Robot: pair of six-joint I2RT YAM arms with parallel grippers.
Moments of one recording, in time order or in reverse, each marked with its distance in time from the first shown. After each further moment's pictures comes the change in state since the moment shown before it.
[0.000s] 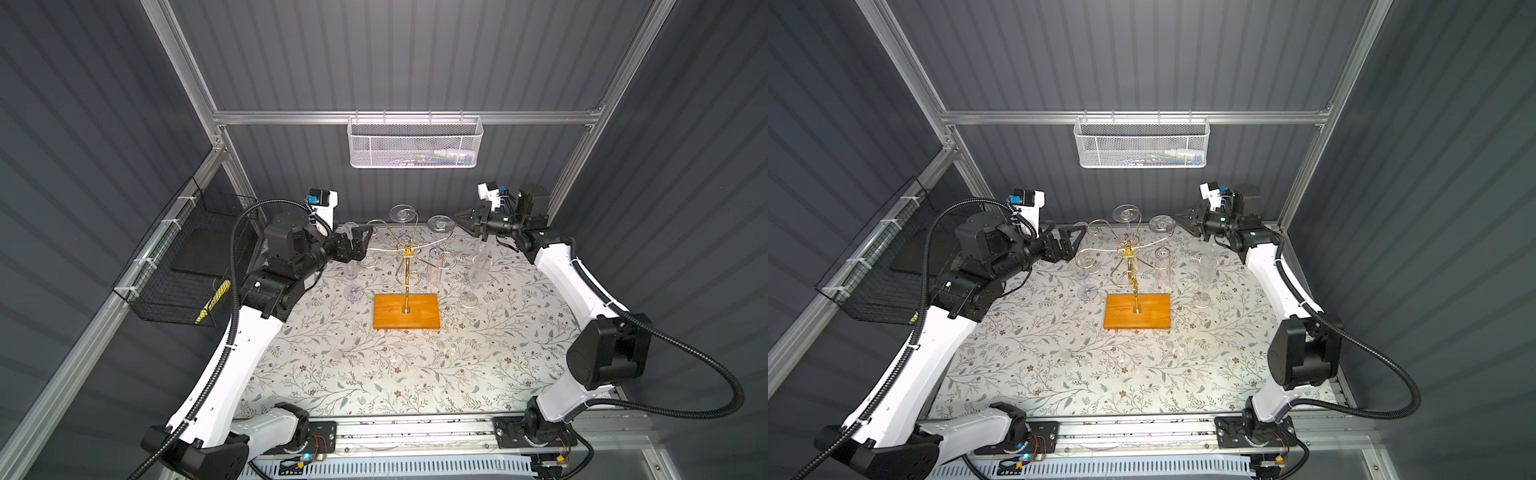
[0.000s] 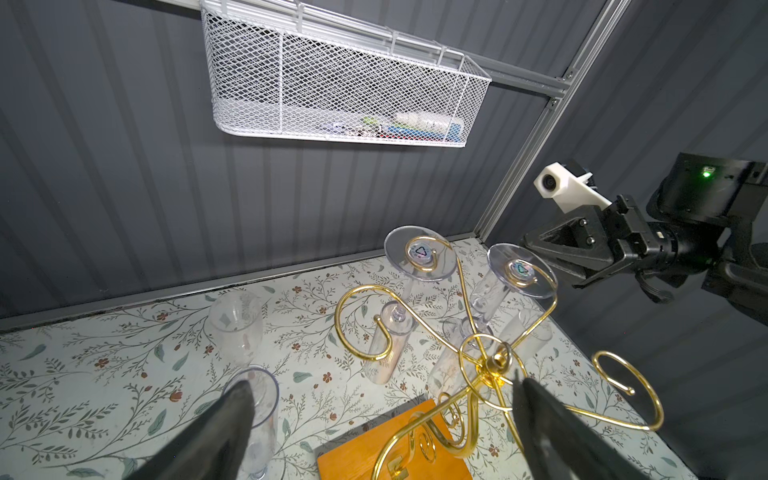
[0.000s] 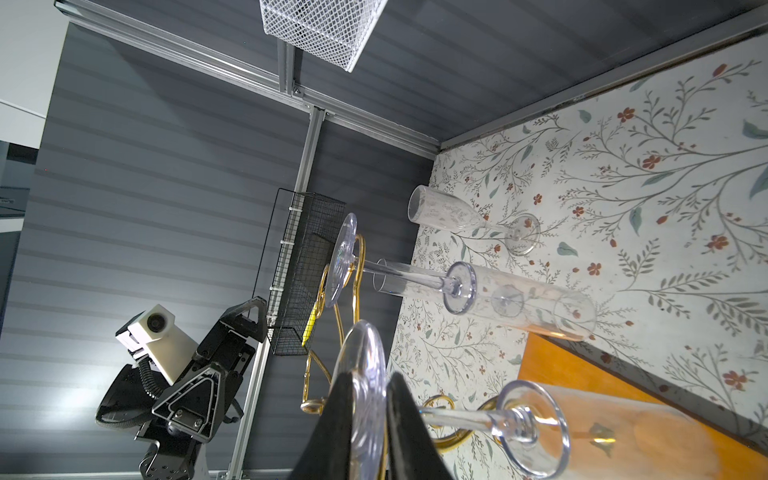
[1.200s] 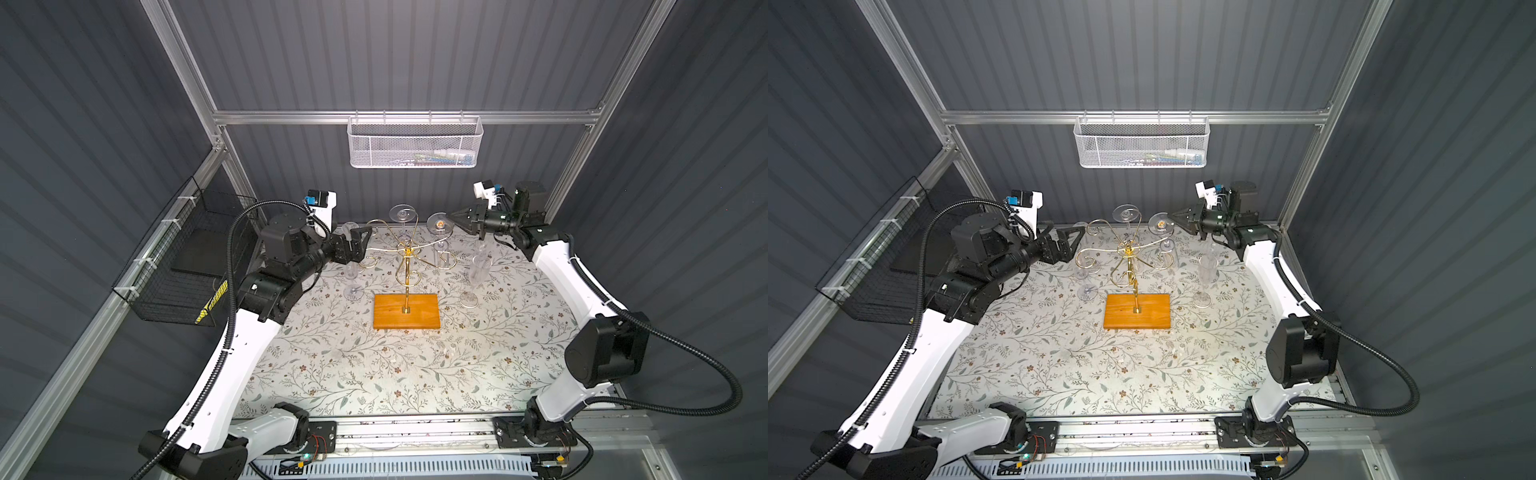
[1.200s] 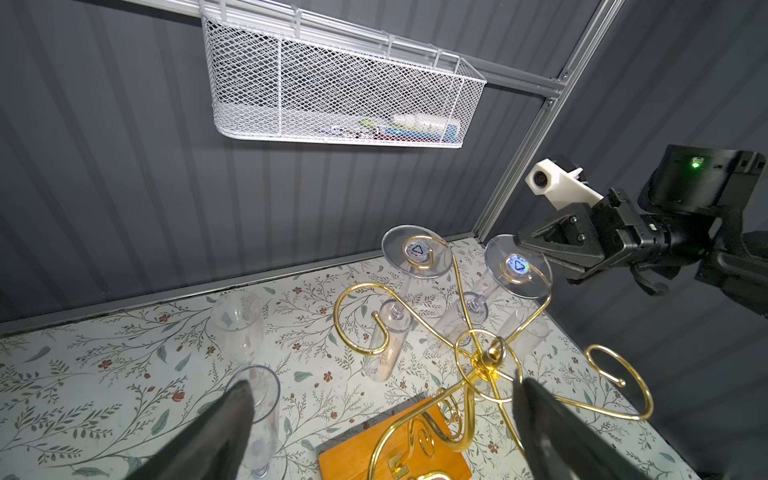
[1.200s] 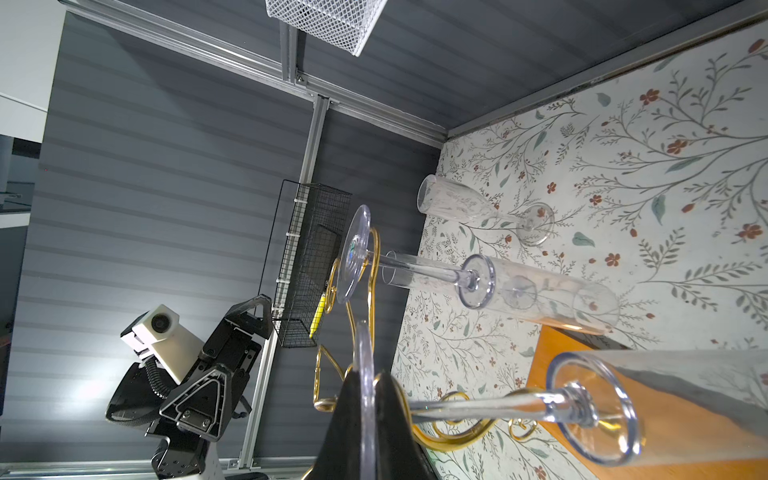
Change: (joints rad) left arm 0.000 -0.019 0.000 -0.012 0.003 0.009; right arm 0.018 0.017 0.047 -0.042 -0.011 0.011
